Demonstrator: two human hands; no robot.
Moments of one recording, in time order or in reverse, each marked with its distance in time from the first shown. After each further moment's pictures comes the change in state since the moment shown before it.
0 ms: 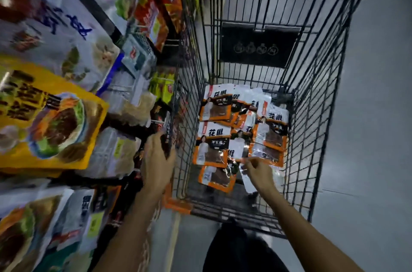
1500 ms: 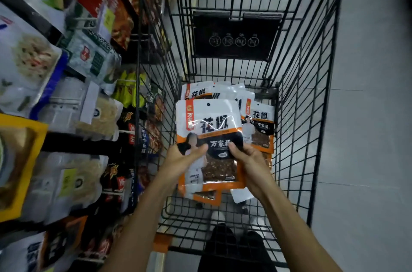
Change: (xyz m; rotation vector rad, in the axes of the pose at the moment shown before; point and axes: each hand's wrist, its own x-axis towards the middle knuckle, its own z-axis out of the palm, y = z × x) left_hand 0.039 0.071 0.072 -0.783 -0.613 -0.294; right_hand 0.021 -0.046 -0.034 0.902 -0.213 0.096
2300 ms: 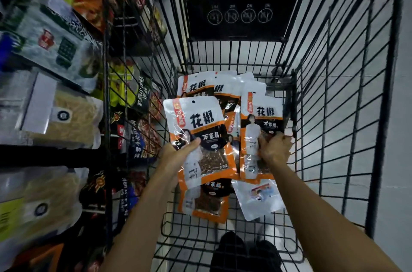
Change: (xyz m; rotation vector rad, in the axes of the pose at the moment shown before) left_hand 0.096 -0.045 0.000 -0.097 0.182 -0.251; right_hand 0.178 0.058 -0.097 -1.048 0.720 0.075
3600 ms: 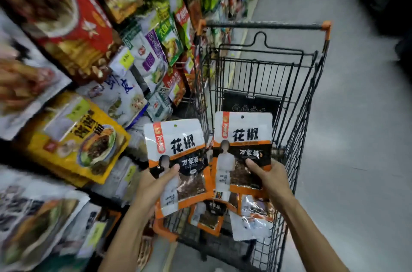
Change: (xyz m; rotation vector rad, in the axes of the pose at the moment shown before) left_hand -0.283 0.033 -0.071 -0.130 0.322 0.533; right_hand -0.222 -0.041 -0.238 0.668 -0.460 -0.595
